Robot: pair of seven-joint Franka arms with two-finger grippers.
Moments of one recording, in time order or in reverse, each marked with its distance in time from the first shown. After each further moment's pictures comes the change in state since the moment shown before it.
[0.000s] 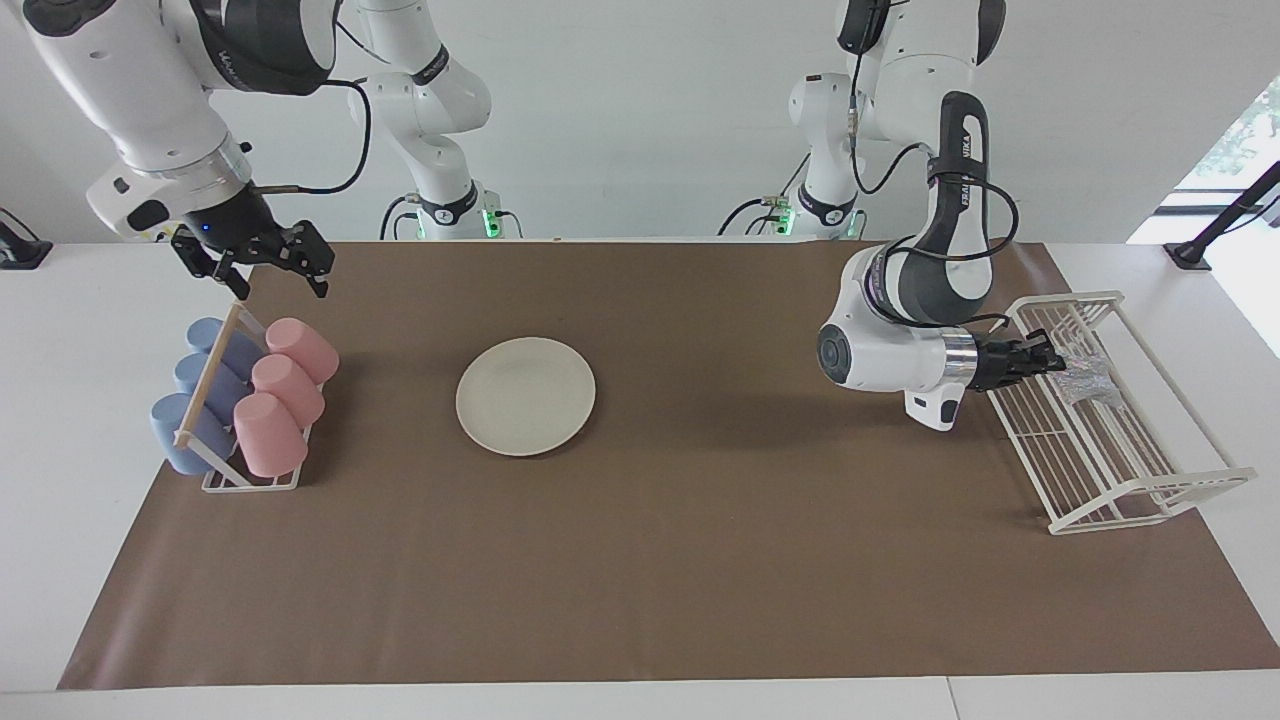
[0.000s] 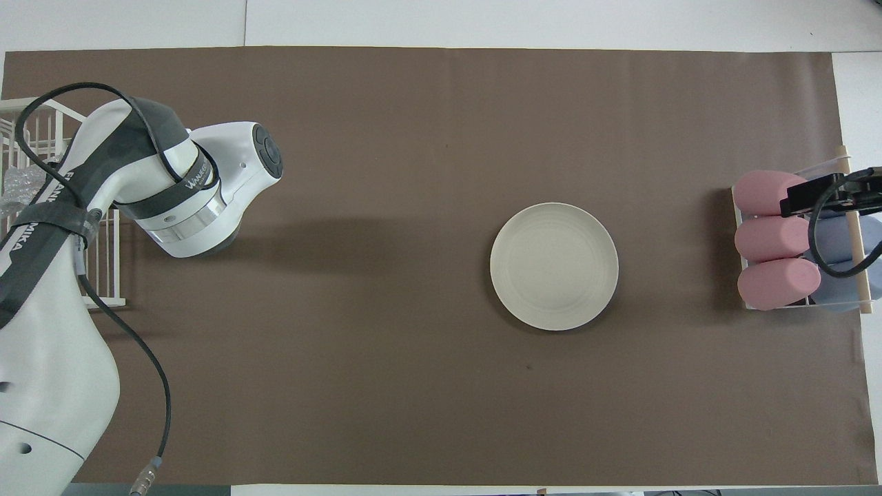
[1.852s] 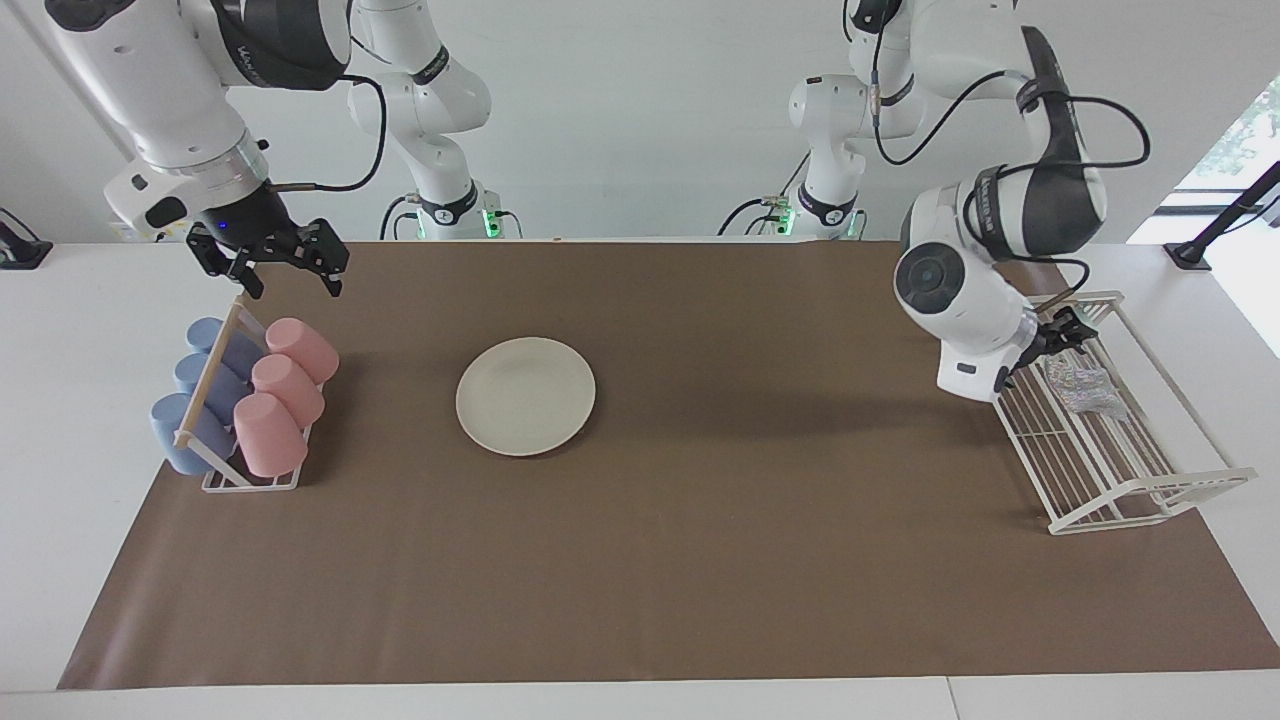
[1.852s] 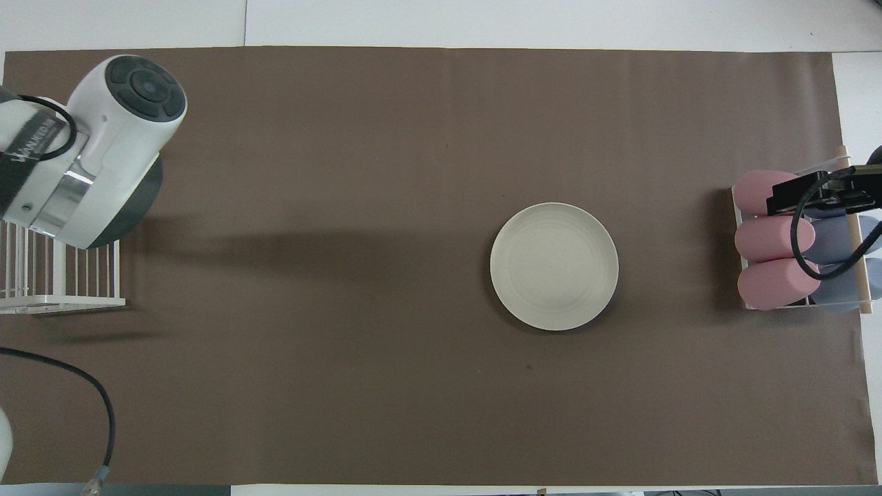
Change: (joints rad) left arm 0.088 -0.157 0.002 0.102 -0.449 0.169 0.130; right arm 0.020 -0.002 0.012 0.005 0.000 -0.001 0.036
